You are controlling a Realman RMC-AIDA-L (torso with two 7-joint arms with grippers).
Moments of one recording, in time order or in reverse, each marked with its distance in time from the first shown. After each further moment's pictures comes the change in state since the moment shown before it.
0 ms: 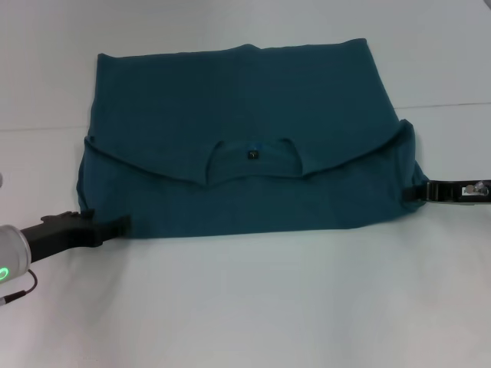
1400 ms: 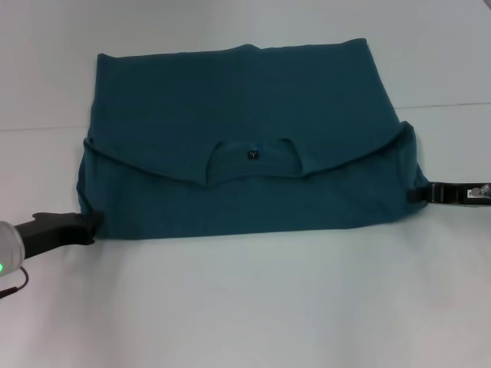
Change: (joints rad) left arm -0.001 -0.002 0.004 0.037 0.052 -0.019 -0.031; right arm -0.020 -0.003 0.001 0.000 0.031 -0.003 -0.025
